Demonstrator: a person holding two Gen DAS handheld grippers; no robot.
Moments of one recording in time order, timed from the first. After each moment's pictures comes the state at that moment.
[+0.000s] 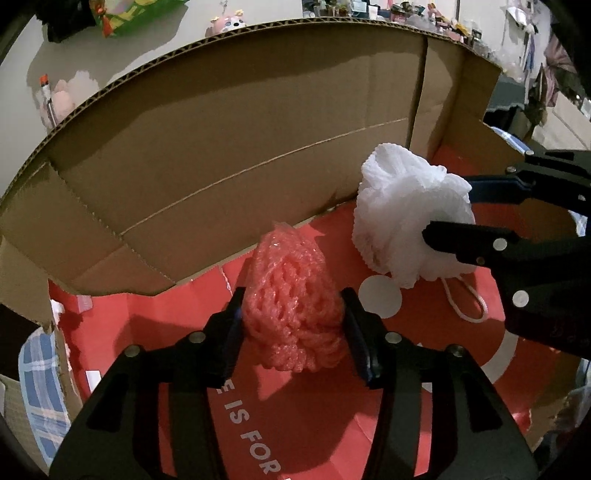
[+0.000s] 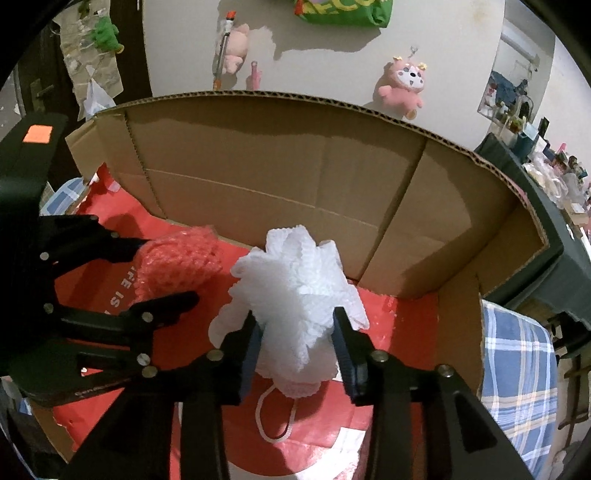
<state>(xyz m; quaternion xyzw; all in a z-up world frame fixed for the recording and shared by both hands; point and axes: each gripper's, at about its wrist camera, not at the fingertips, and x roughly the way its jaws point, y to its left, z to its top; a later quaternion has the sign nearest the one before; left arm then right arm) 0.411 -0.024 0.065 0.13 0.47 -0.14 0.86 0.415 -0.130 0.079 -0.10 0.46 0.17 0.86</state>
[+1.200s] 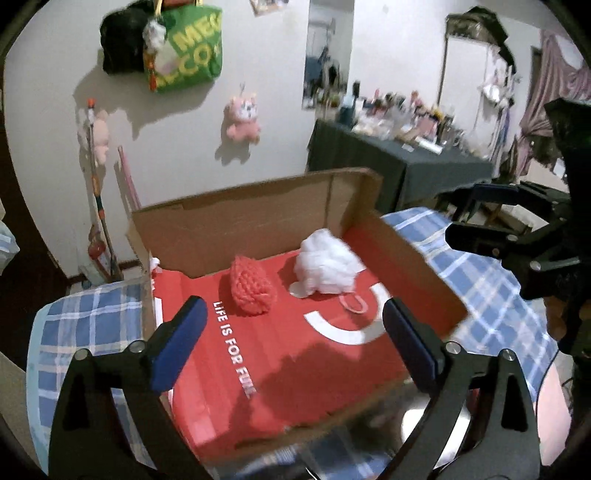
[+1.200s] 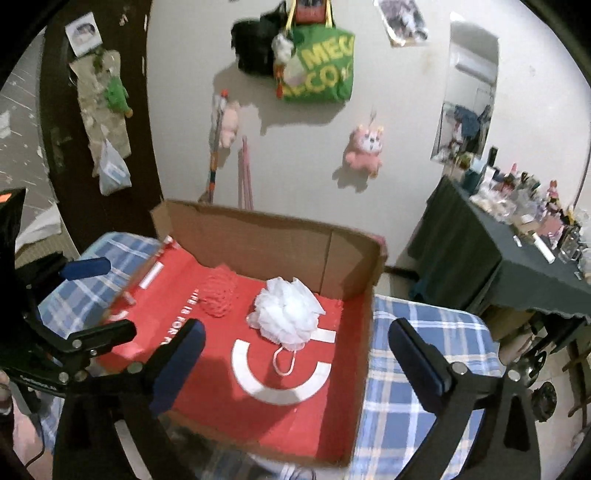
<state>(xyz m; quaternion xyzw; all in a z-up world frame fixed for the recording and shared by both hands) 0.251 0.017 0.187 0.04 0.34 -0.17 0.92 0.268 -0.181 0.216 -0.06 0.34 0.15 0.93</state>
